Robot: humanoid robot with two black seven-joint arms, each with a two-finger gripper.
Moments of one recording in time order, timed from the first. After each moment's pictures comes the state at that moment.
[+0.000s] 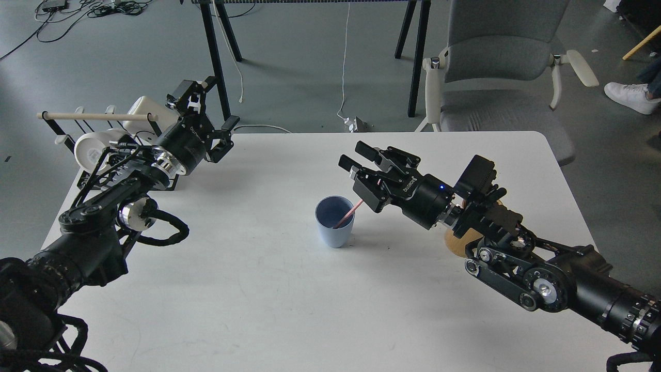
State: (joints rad) left arm -0.78 0.21 -0.60 -0.44 0.36 -0.49 -0.49; right arm 0.65 -0.26 0.46 1.03 -1.84 -0.49 0.49
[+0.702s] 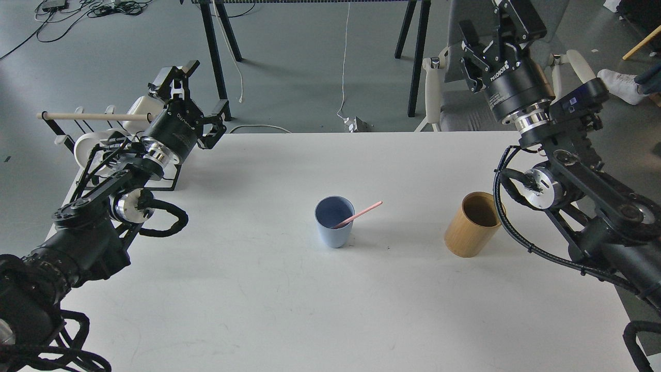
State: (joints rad) left arm -0.80 0.22 -0.65 -0.46 0.24 -0.49 -0.49; right arm 0.63 -0.38 0.92 1.18 -0.56 0.07 0.49
